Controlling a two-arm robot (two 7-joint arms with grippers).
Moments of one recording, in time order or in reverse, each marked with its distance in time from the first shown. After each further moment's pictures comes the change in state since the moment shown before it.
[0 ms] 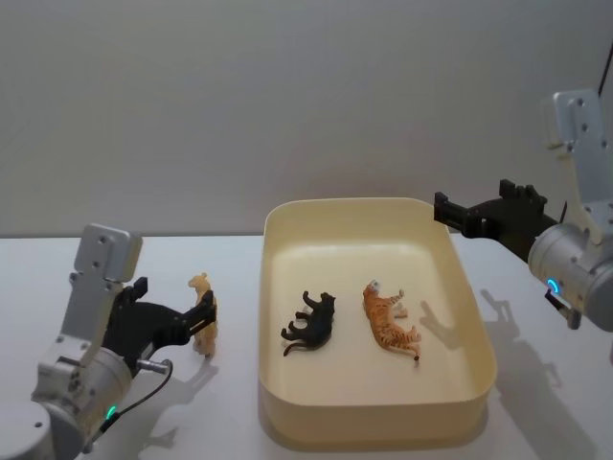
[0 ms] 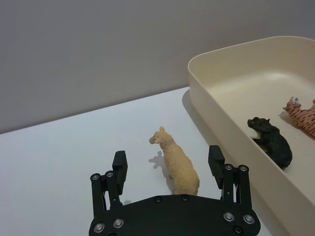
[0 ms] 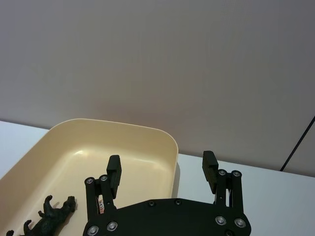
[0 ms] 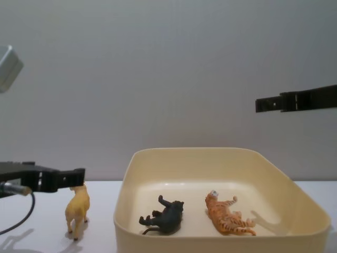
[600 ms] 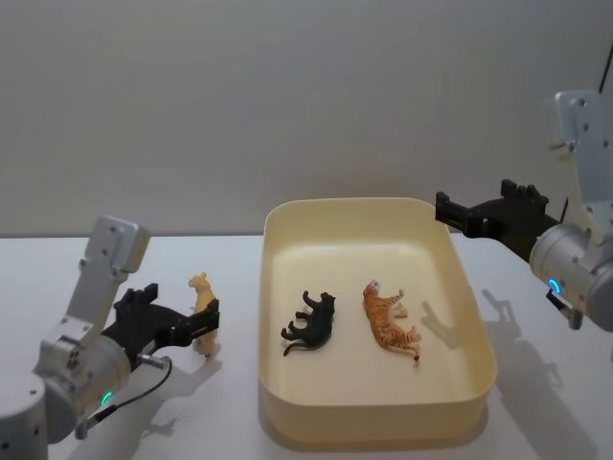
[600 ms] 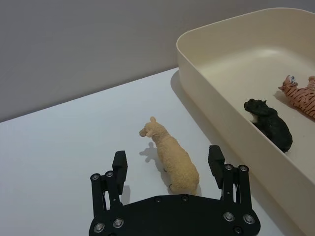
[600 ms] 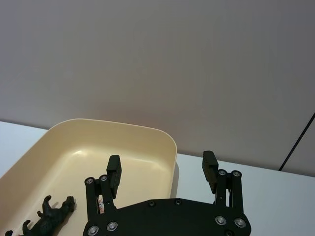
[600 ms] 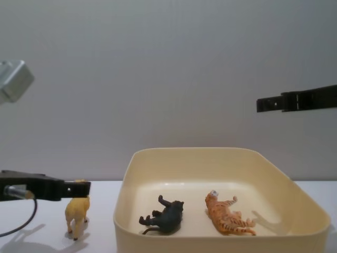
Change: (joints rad) left arm -0.076 -0.008 -0.016 0.087 0.005 0.107 -0.149; right arm -0.002 0.002 0.001 -0.003 0.001 0.000 -0.002
